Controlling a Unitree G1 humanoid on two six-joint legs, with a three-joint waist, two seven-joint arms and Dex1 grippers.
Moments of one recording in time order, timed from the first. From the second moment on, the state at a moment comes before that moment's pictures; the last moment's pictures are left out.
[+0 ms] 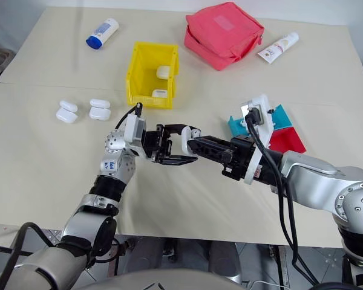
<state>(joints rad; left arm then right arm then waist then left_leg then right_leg) -0.69 0.12 -0.04 0.55 -0.47 -0.28 -1.48 -0.33 -0.89 -0.04 -0.62 1.95 0.82 -0.21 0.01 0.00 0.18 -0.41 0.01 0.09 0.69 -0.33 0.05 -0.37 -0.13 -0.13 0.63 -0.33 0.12</state>
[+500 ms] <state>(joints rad) -0.65 0.13 -0.04 0.47 -0.47 -0.18 -1.45 -0.29 -0.87 -0.04 -0.62 1.84 0.81 -0.12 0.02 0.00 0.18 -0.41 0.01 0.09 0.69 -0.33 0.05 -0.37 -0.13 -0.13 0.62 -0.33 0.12</state>
